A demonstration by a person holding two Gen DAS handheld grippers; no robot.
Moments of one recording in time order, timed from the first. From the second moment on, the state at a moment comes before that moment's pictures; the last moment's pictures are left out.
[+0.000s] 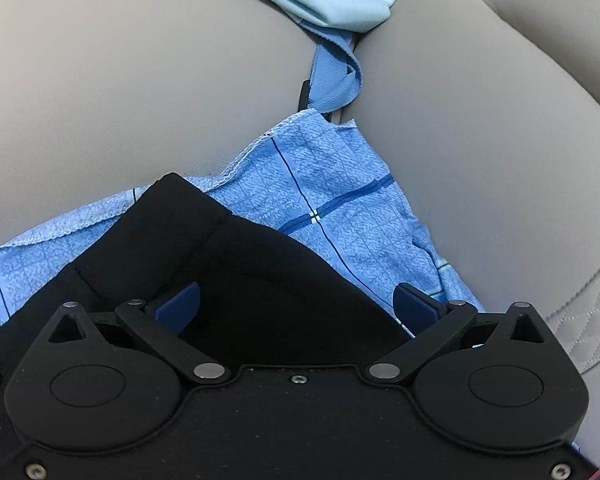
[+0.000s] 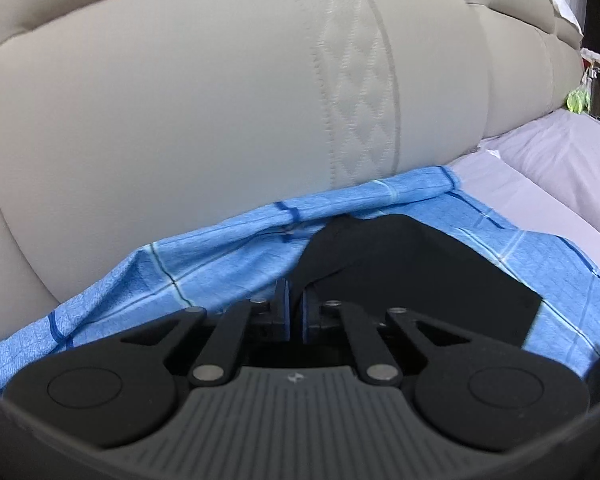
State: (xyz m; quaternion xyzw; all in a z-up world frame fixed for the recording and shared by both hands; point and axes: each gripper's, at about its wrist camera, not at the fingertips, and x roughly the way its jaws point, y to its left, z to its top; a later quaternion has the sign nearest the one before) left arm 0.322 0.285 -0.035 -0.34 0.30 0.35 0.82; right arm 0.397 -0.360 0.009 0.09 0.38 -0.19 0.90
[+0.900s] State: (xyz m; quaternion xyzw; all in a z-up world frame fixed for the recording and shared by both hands) left arm 0.253 0.259 0.014 -0.27 0.31 0.36 0.84; right arm 0.294 -0.397 0.057 0.10 0.32 -0.21 0.92
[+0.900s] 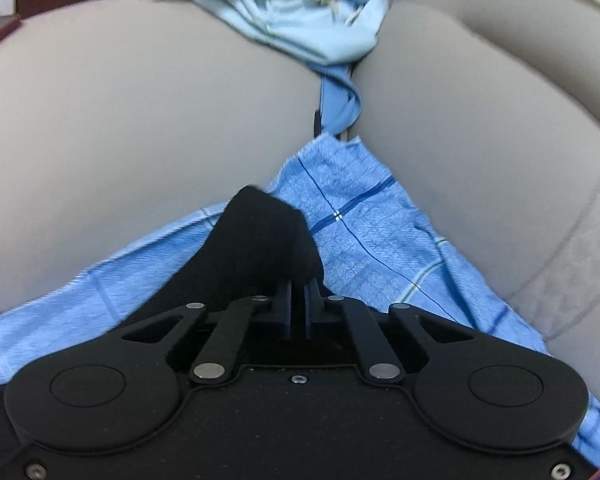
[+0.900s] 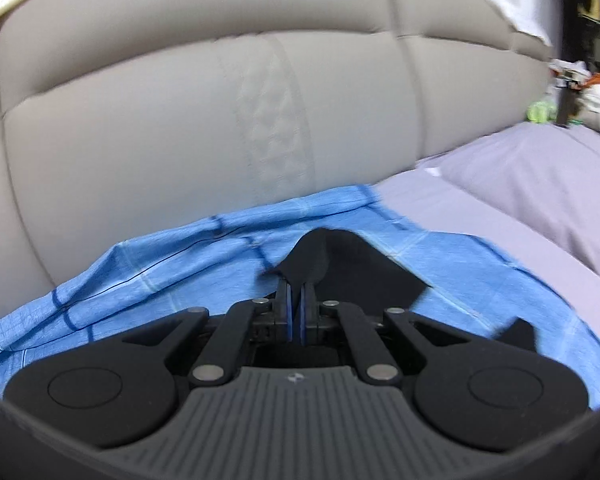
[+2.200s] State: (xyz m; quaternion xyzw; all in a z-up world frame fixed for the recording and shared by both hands) left arm 0.007 0.202 -0.019 -0.18 0.35 0.32 0.86; right arm 0.025 -0.480 -0.034 0.17 0.31 -0.38 0.86
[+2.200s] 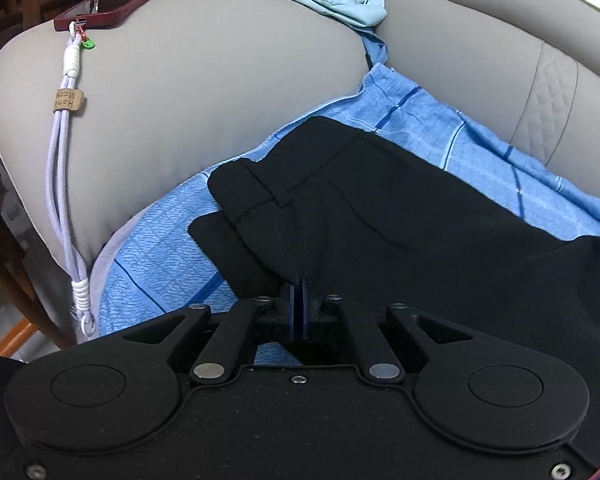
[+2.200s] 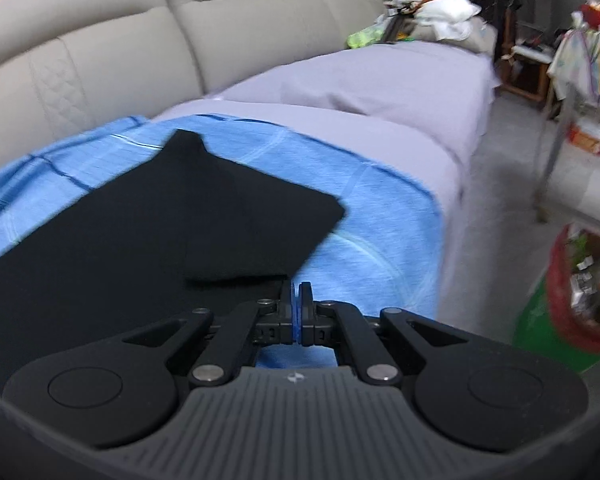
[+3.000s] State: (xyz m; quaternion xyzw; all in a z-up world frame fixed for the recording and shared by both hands) left arm 0.056 0.142 -0.014 -0.09 0.28 0.27 0.92; right arm 0.044 -0.323 -0.036 0.06 0.25 0.04 0.97
